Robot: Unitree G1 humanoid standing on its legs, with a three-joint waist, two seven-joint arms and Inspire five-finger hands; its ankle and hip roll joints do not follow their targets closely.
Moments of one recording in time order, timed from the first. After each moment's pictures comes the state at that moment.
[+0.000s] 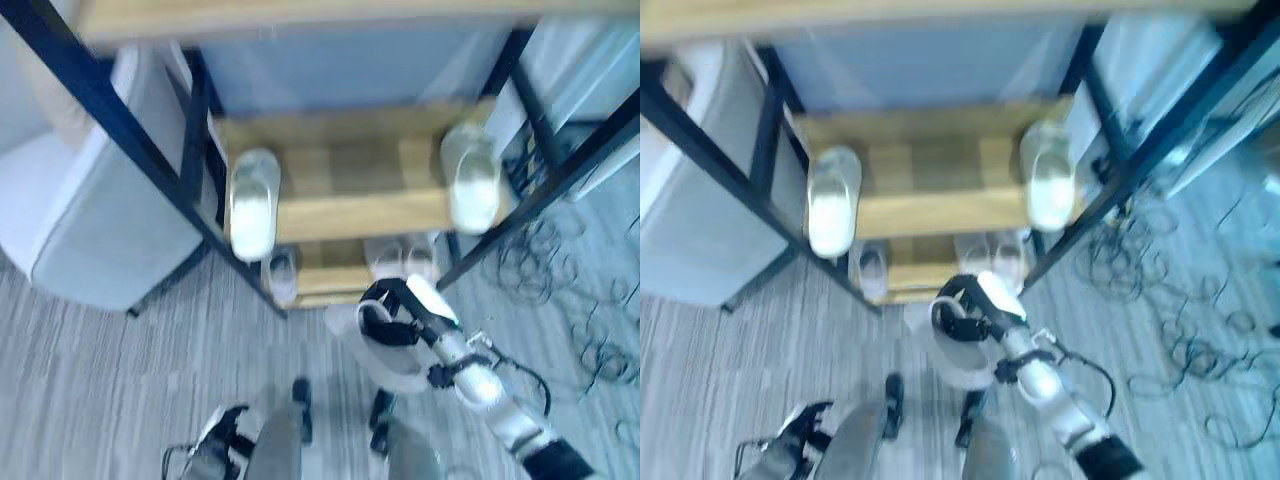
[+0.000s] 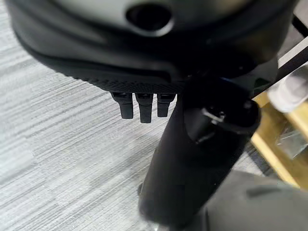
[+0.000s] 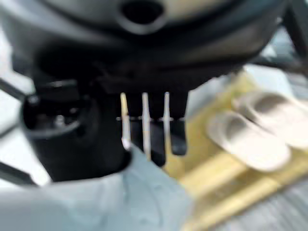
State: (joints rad) left arm -0.14 0.27 -0.32 1.12 0.04 -0.11 0.14; right arm -0.18 -0.62 0.40 0.14 -0.25 -0.14 -0.15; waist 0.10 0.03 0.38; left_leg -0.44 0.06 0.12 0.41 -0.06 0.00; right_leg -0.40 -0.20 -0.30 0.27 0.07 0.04
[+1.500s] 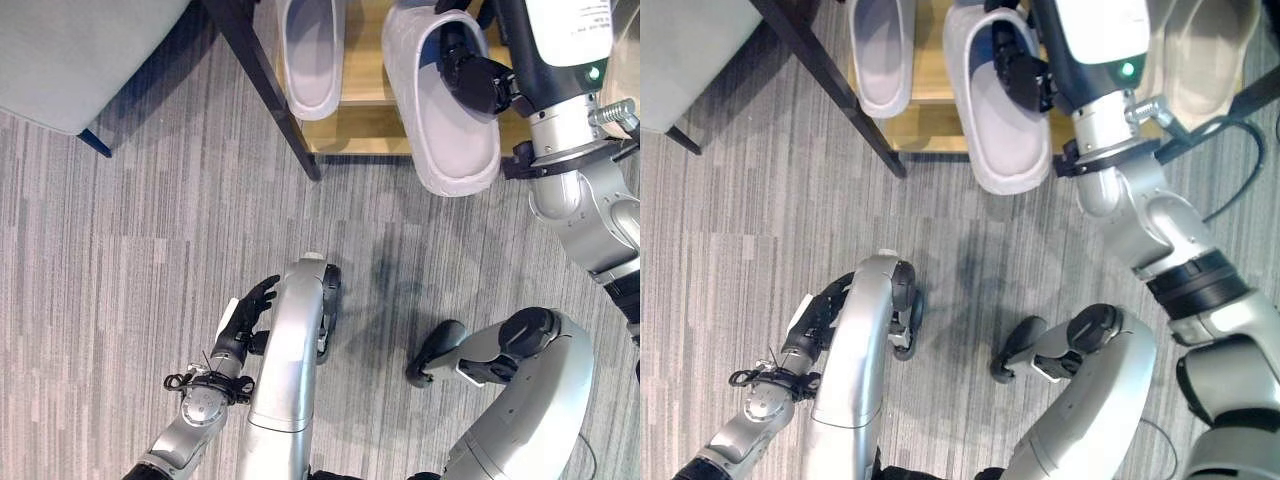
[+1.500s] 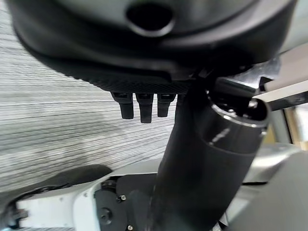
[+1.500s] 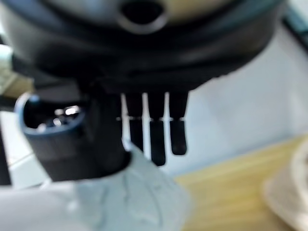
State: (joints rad) left arm 0.02 0.58 -0.47 0.14 -0.36 -0.22 0.27; right arm -1.10 -1.02 0.66 0.23 -0.37 -0.06 -0.59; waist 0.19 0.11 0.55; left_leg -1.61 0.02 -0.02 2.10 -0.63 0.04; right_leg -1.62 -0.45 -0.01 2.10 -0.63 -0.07
